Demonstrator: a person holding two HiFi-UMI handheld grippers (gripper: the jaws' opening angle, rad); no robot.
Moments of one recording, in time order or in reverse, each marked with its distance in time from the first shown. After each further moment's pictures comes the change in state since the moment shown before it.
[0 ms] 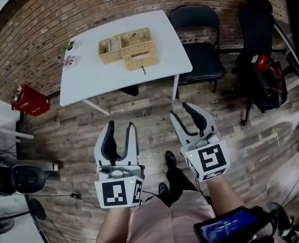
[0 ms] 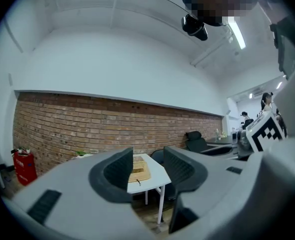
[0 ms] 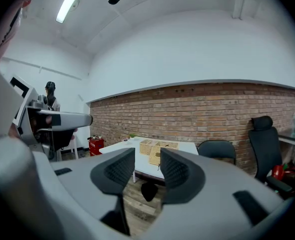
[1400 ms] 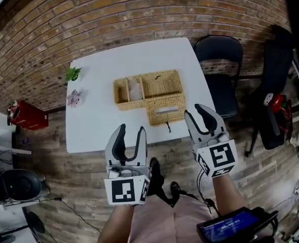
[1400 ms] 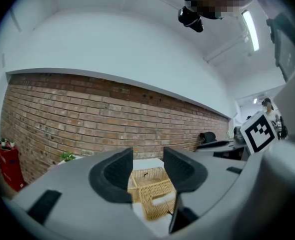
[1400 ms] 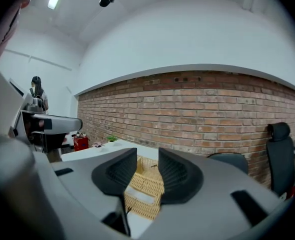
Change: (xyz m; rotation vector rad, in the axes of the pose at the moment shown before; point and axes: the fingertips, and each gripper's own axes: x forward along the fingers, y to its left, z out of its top) left arm 0.247 0.141 -0.027 -0.065 0.028 -0.021; right arm 0.268 -0.105 0.040 -0.035 0.038 -0.051
